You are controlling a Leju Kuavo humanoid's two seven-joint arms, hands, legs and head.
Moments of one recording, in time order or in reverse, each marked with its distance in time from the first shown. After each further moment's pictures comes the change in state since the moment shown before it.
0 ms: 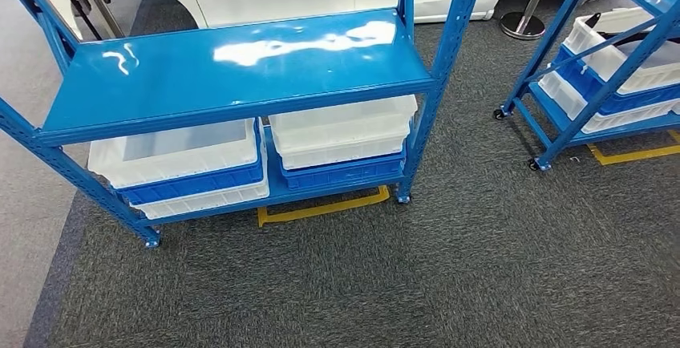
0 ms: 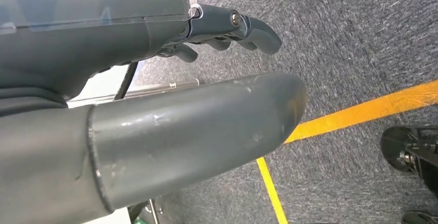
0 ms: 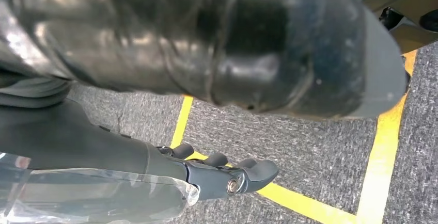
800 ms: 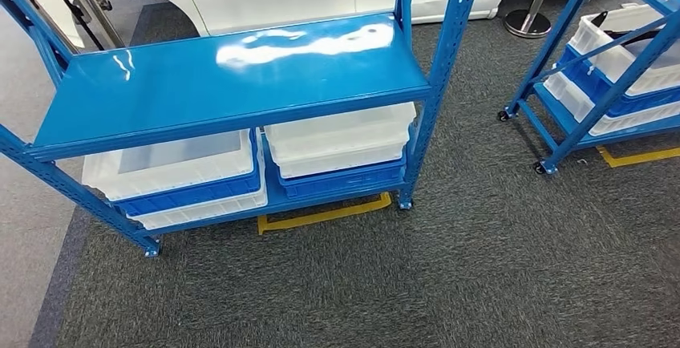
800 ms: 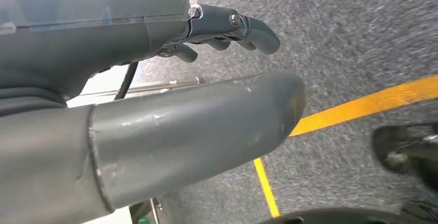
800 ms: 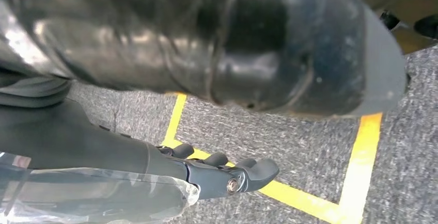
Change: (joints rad) left arm 0.004 -0.001 0.001 -0.002 0.002 0.003 0.003; right arm 0.004 0.000 -0.003 0.000 0.003 0.003 0.000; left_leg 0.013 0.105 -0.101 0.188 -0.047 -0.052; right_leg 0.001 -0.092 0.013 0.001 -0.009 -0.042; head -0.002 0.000
